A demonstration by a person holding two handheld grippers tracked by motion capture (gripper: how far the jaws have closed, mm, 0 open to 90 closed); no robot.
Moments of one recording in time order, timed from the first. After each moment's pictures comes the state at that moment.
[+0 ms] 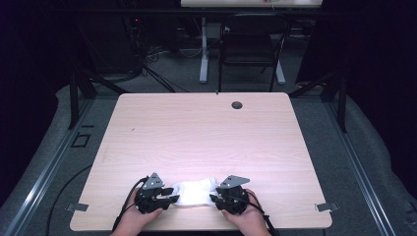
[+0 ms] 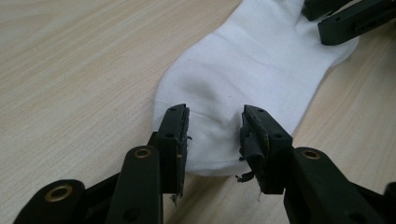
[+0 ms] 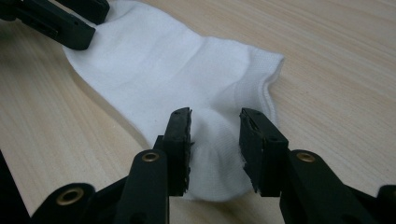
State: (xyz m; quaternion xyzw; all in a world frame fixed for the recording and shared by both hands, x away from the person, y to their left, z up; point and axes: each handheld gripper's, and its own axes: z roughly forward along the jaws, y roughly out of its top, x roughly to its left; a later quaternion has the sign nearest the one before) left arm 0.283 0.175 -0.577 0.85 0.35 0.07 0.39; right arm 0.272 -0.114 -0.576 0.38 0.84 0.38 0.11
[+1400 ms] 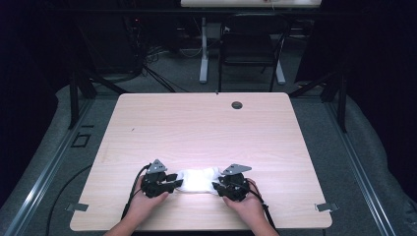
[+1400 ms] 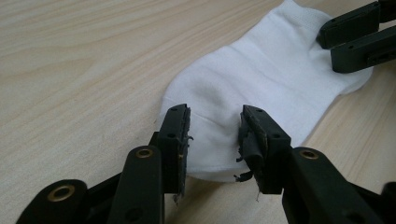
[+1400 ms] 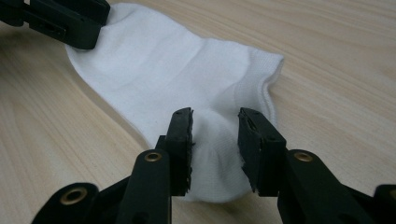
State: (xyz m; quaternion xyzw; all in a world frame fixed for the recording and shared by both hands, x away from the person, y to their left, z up) left arm 0.325 0.167 -0.582 0.82 0.39 0.08 0.42; right arm 0.306 -0.119 -0.578 0.41 0.82 0.38 0.11
